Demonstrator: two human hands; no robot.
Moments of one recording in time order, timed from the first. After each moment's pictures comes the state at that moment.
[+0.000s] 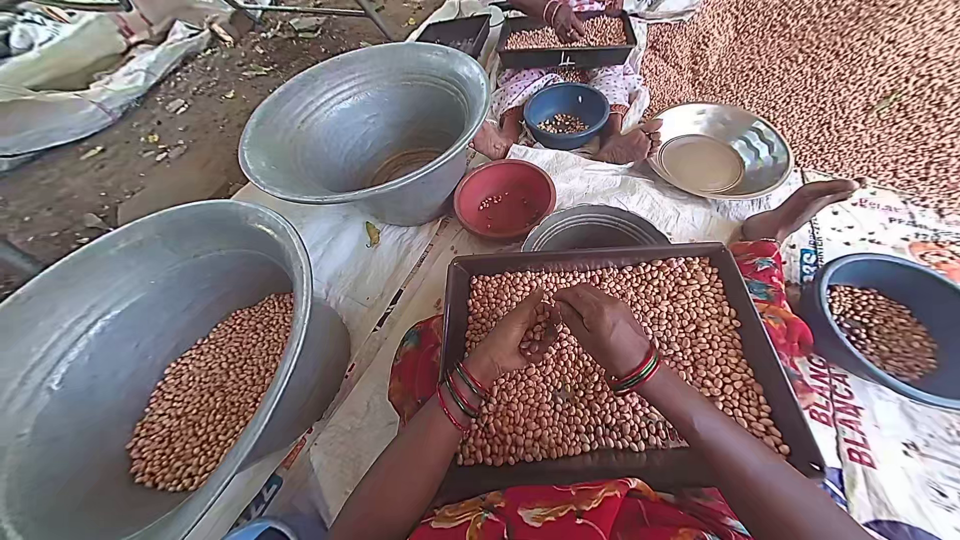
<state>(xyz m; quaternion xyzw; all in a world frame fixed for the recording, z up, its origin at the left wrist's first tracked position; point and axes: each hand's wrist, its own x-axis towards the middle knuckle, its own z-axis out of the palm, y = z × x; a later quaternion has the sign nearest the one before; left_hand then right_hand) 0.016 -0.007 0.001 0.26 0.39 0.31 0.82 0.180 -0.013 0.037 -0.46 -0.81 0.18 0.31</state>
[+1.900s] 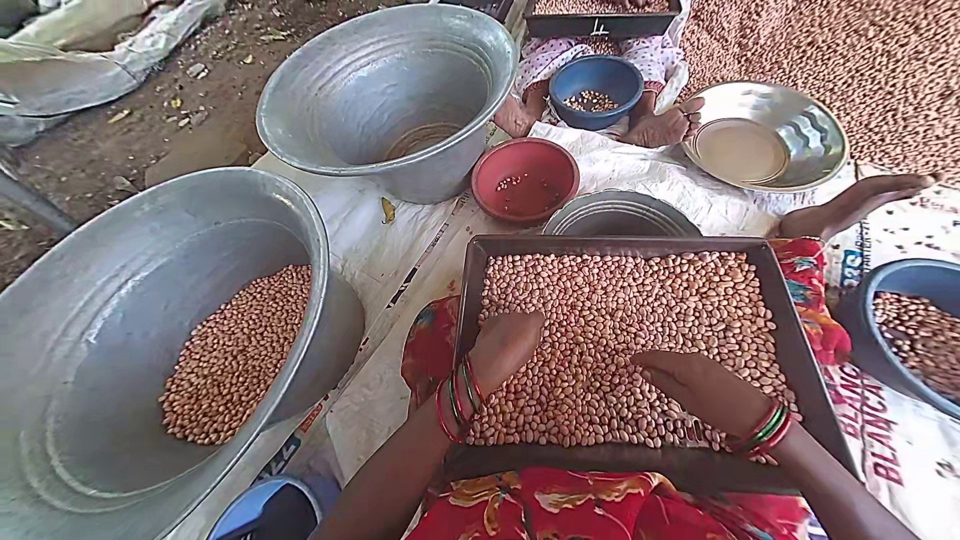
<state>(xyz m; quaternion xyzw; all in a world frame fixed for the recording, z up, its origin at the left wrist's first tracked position) 0.004 -0.018 0.029 0.71 0.60 -0.17 0.34 0.267 -0.041 0.040 -0.50 -0.75 0.42 -0.08</state>
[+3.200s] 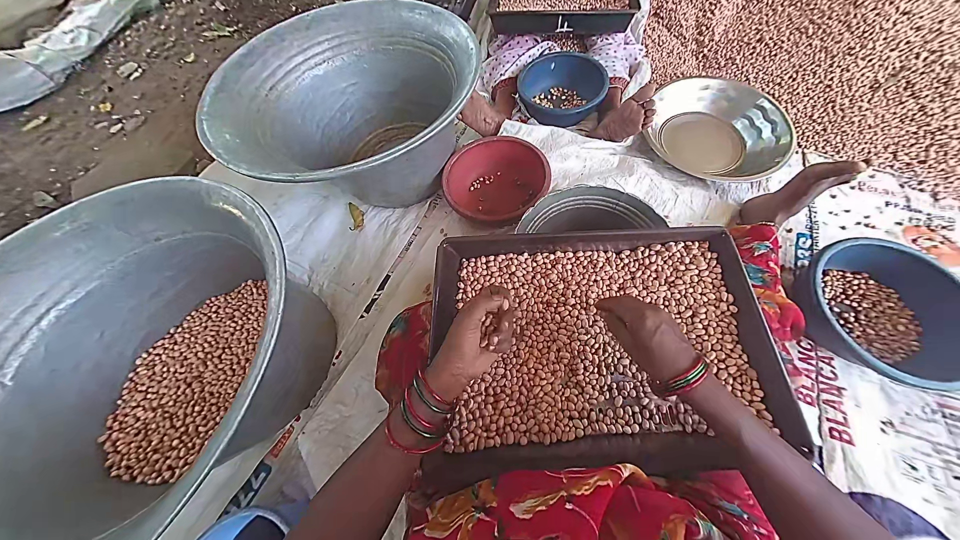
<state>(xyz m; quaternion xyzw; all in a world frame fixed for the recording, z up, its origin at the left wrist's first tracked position) -0.007 -0.036 0.008 0.25 0.37 0.50 0.74 0.240 -0.027 0.012 -0.54 -0.79 0.21 0.20</state>
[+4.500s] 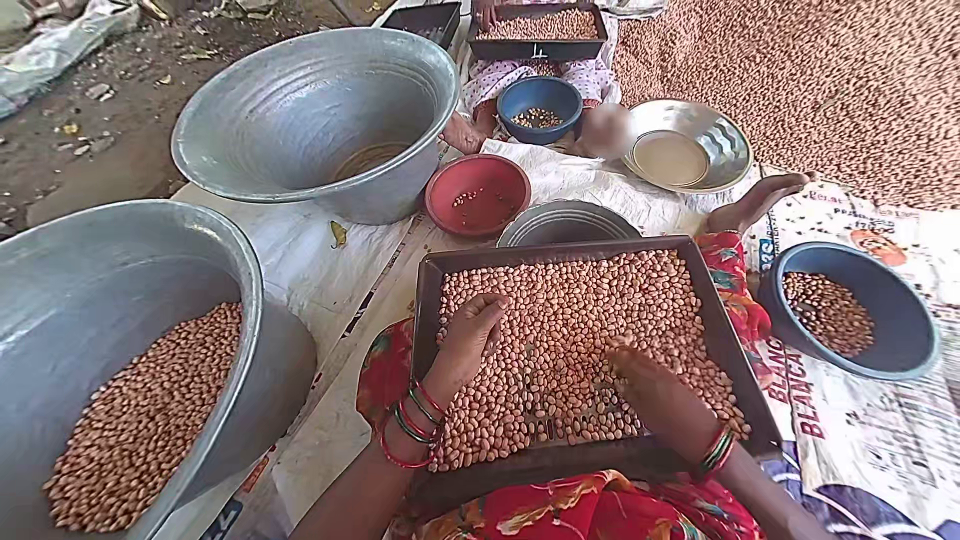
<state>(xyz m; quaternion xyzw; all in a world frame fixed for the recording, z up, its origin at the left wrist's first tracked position) 0.011 -0.025 0.010 0.35 0.52 0.47 0.62 0.274 -0.080 0.025 -0.62 -0.71 0.32 -0.05</state>
